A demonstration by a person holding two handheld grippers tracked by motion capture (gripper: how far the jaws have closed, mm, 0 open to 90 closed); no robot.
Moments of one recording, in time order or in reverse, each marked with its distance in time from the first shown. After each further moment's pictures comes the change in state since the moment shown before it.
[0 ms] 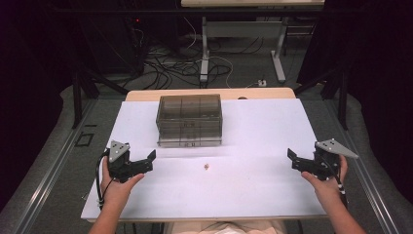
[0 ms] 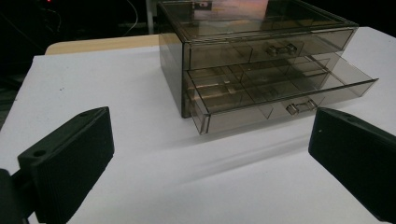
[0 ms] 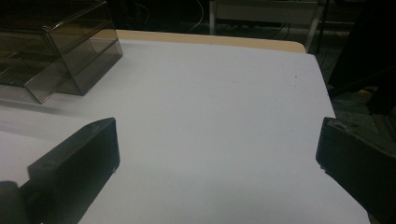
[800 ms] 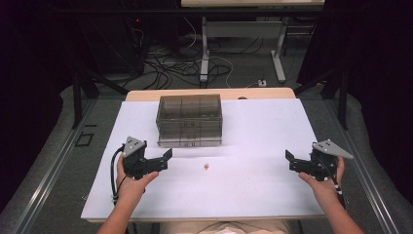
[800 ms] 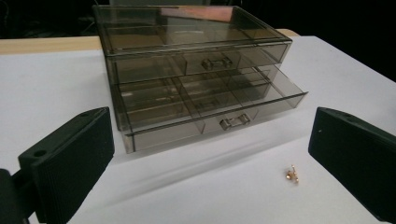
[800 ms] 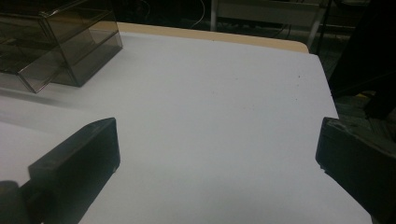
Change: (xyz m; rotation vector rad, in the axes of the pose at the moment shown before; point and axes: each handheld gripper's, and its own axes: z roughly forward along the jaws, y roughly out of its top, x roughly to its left) left arm -0.039 0.018 0.010 0.018 -0.134 -0.032; right arm 0.003 -0.005 0.006 -0.003 0.000 -0.041
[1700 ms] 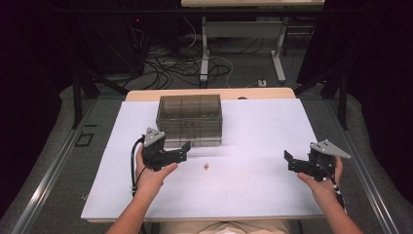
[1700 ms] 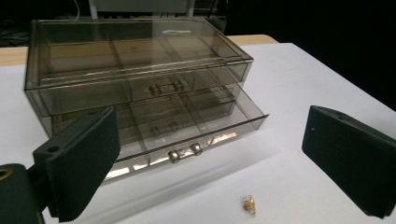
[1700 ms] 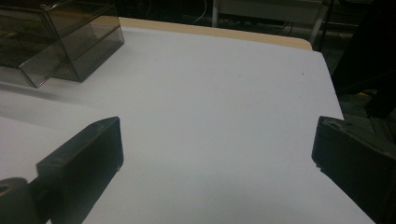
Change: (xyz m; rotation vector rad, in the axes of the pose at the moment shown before) left arm -0.043 0.026 0.028 0.014 -0.050 0.003; right arm 0.003 -0.001 0.002 0.007 0.003 -0.011
